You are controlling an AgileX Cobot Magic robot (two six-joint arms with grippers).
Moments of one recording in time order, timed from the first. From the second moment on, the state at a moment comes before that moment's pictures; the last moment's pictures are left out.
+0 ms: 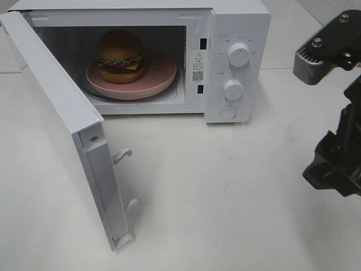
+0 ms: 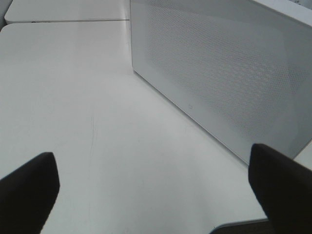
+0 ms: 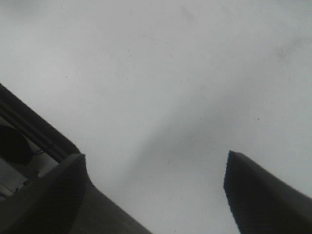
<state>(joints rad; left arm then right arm) 0.02 -0.01 -0.52 -0.18 1.09 0.11 0.68 1.07 -0.84 -0.17 0.98 0.00</state>
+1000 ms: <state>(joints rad) 0.02 -0.01 -0.52 -0.18 1.09 0.11 0.25 0.43 -0.57 -0.16 1.09 0.09</state>
